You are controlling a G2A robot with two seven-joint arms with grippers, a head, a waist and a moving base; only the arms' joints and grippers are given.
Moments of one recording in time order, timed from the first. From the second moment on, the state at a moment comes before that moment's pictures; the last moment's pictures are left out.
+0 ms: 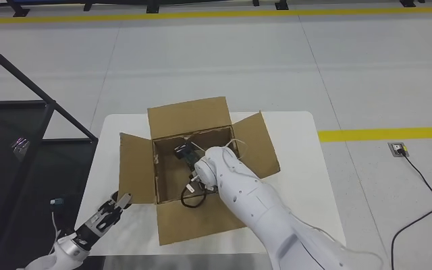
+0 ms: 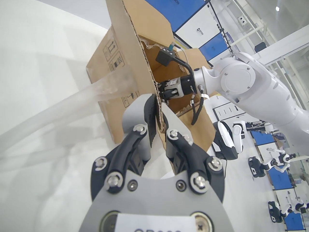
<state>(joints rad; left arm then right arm) 1.62 -1.09 -1.86 -1.79 0.22 -0.58 -0.51 -0.20 -1.90 0.68 -0.39 -0.95 -0.06 0.86</state>
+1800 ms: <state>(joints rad) 1.63 -1.02 -1.83 -1.77 0.14 -0.73 -0.78 -0.21 -1.91 0.74 -0.26 -0.99 -0.04 0.99</state>
